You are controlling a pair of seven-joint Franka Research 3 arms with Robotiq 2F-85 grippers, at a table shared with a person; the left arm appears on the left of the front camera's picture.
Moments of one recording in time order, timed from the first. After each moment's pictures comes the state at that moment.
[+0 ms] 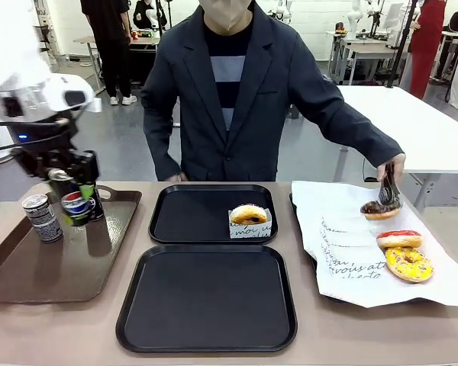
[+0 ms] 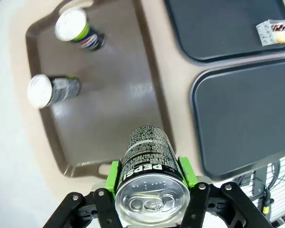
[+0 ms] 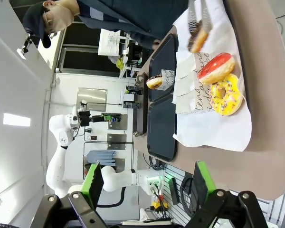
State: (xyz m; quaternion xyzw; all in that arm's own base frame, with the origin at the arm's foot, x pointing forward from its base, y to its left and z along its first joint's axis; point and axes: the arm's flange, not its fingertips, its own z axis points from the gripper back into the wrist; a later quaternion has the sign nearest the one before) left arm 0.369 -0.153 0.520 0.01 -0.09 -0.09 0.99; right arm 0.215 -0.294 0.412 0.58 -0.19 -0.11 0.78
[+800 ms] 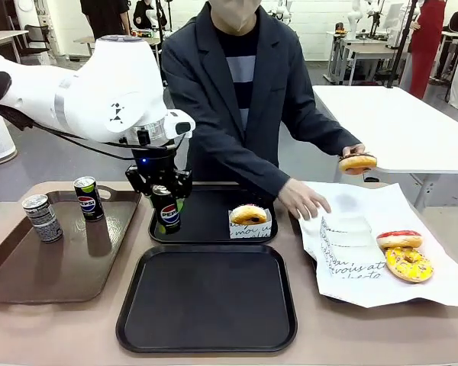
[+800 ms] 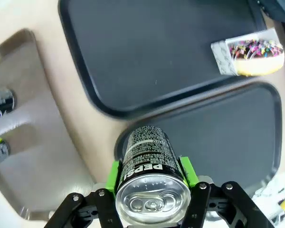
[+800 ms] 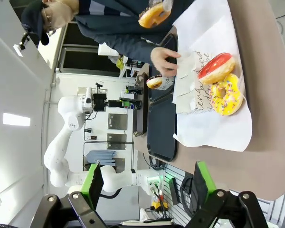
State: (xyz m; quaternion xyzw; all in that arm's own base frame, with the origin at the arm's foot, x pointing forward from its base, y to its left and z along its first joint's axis) left arm 0.441 -0.278 0.448 -0.03 -0.05 -0.12 0.99; right arm 0.215 -0.293 0.412 0.58 -0.18 -0.11 0.78
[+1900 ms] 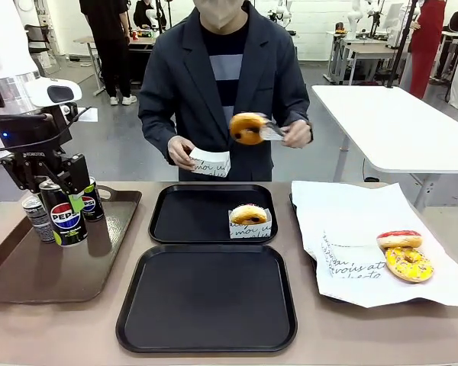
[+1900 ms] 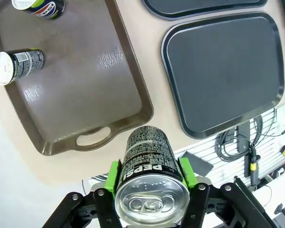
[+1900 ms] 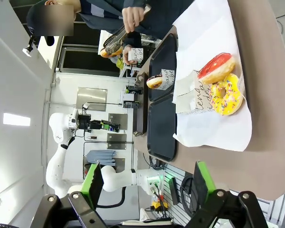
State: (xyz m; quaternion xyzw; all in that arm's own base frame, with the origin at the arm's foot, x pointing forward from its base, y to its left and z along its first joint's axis) left arm 0.352 -0.131 0.525 -0.06 0.01 -0.13 0.99; right arm 0.215 -0.293 0.412 0.58 -0.18 -0.11 0.78
